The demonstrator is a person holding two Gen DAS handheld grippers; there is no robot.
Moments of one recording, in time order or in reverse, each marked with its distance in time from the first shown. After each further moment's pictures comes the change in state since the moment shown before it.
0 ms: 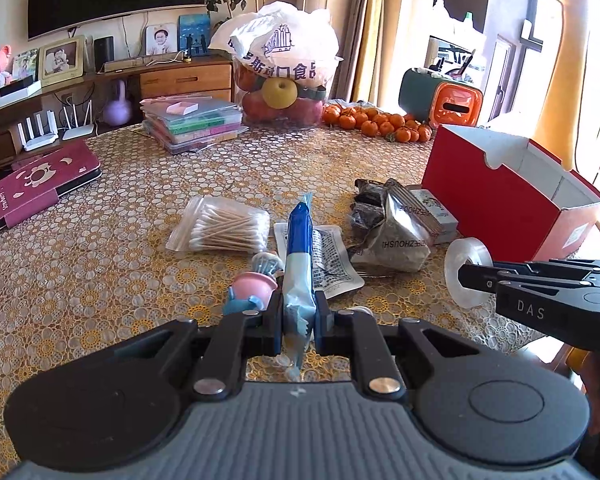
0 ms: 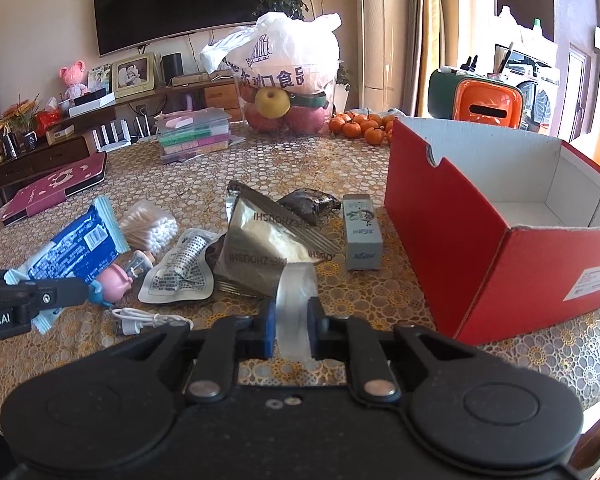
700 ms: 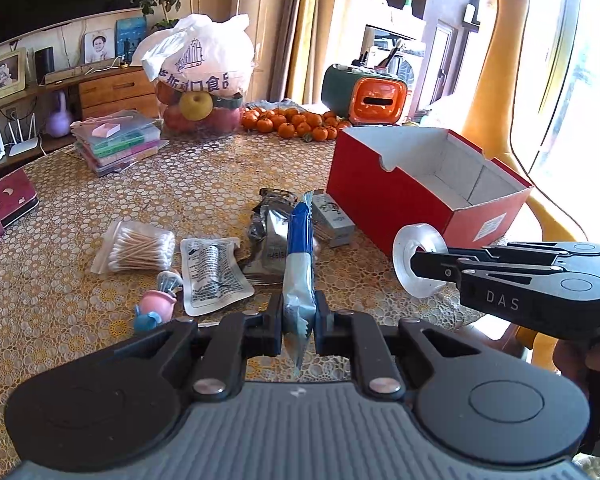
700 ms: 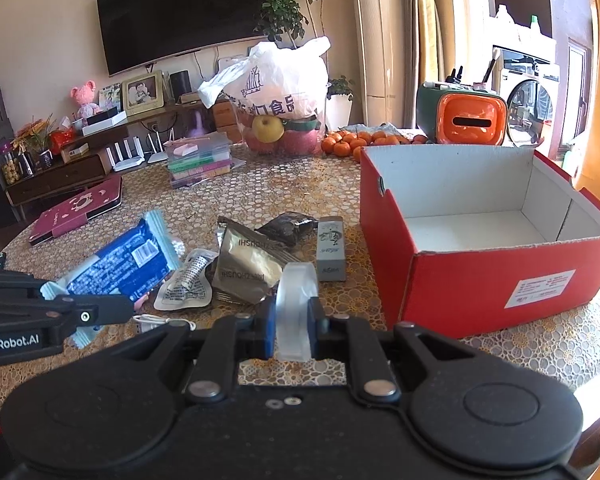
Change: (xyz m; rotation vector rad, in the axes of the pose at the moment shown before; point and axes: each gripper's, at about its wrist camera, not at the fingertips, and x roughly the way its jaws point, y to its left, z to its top) left arm -0.031 -0.061 0.024 0.081 0.034 -0.158; right arm -0.061 -0.037 0.015 0.030 -0.017 0.060
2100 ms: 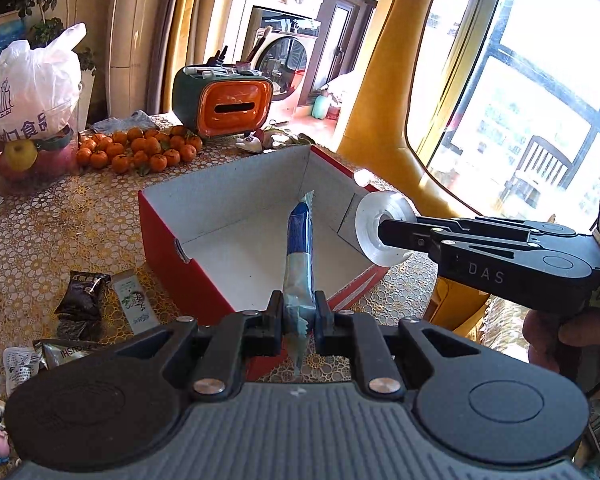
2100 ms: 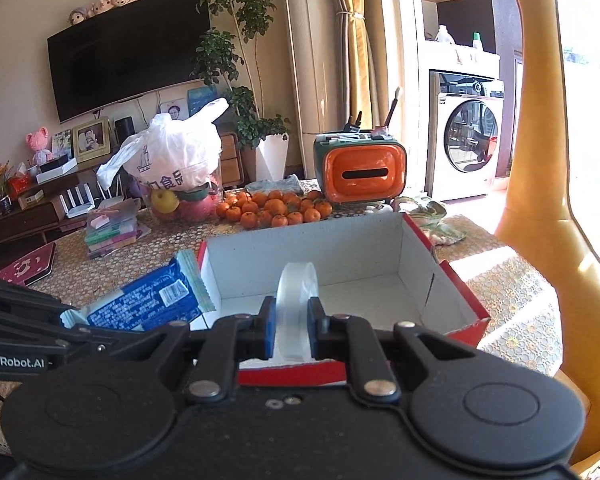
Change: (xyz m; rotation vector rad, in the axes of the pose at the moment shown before) left arm 0.088 -0.129 0.109 0.099 0.076 -0.297; right arm -0.044 -0.157 0.065 0.067 -0.090 -0.111
